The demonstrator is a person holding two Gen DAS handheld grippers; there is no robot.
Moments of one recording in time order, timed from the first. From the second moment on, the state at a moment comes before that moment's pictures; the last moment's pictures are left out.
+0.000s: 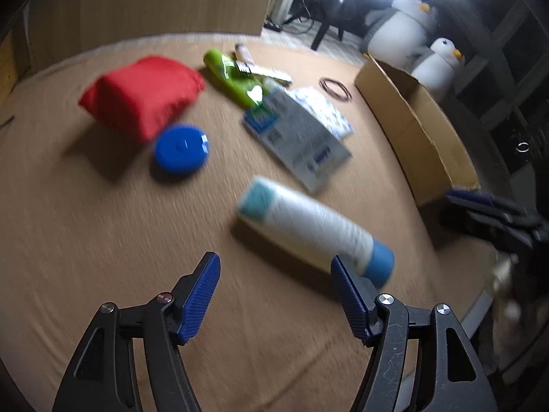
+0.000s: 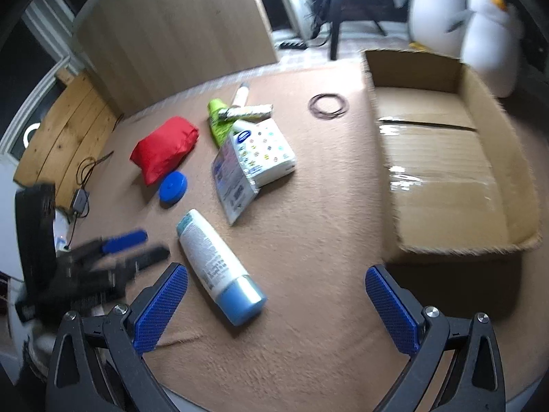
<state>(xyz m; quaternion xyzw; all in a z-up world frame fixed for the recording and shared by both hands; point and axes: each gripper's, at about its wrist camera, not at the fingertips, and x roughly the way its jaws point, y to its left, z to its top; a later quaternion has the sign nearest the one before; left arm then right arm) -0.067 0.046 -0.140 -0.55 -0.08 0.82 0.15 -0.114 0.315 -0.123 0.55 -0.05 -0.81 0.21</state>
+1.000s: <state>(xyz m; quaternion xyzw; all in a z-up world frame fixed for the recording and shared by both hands) -0.064 0.070 -0.173 -0.57 -0.16 0.79 0.18 -0.131 0.251 -0.191 0.66 -0.03 -0.68 0.33</state>
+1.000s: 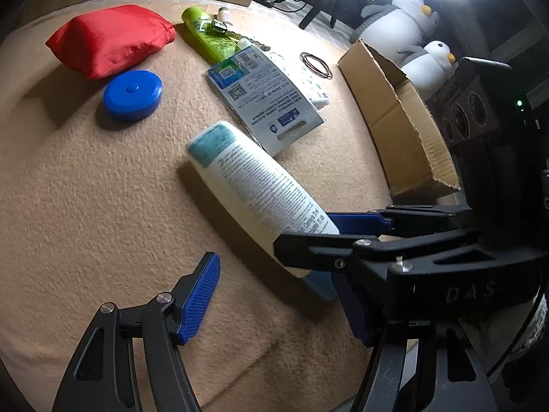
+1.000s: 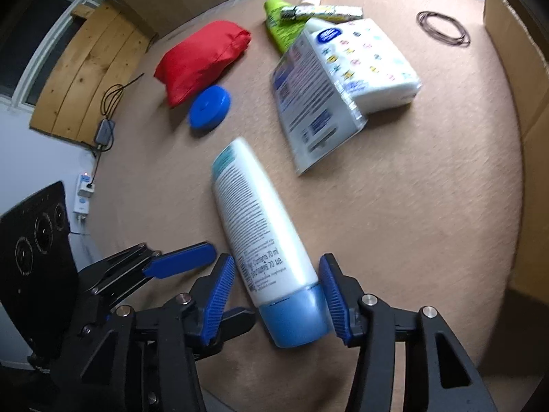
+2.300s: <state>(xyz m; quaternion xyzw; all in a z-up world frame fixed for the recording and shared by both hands) -0.135 0.218 -0.082 -0.49 -0.13 0.80 0.31 -0.166 0.351 -0.098 0.57 -0.11 -0.77 0.27</state>
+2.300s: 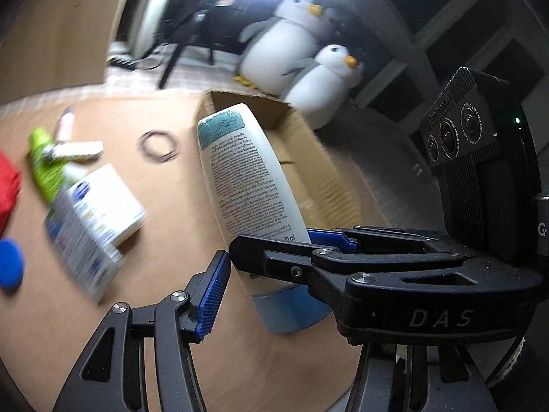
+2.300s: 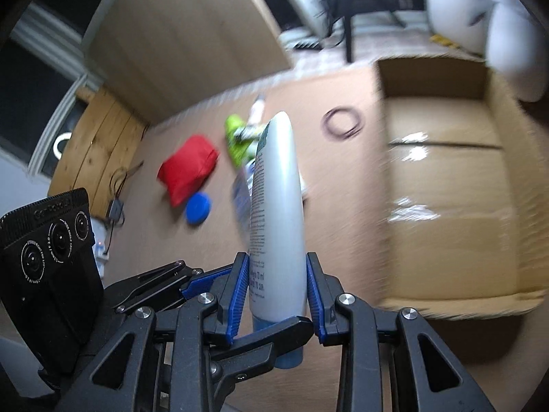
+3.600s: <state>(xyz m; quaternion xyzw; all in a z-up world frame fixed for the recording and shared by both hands) -0.173 0.165 -0.092 -0.50 -0.11 0.84 0.20 -0.181 0.433 -0.089 0.52 -0.11 -0.83 0.15</state>
